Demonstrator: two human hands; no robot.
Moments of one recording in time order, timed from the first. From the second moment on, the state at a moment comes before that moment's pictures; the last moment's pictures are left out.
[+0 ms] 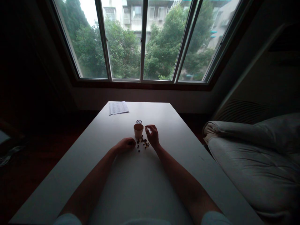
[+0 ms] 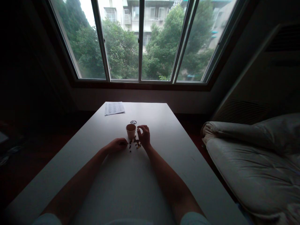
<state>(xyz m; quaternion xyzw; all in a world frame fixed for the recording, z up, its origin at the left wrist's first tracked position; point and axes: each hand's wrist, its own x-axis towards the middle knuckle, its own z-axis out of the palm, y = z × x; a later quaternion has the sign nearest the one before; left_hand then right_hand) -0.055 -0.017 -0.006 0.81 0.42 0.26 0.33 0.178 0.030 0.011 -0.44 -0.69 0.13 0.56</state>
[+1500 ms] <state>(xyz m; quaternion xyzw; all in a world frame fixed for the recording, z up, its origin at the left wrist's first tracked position) -0.007 -0.020 0.053 0.41 0.37 0.55 0.62 0.203 0.049 -0.029 -0.52 -0.65 0.18 0.52</state>
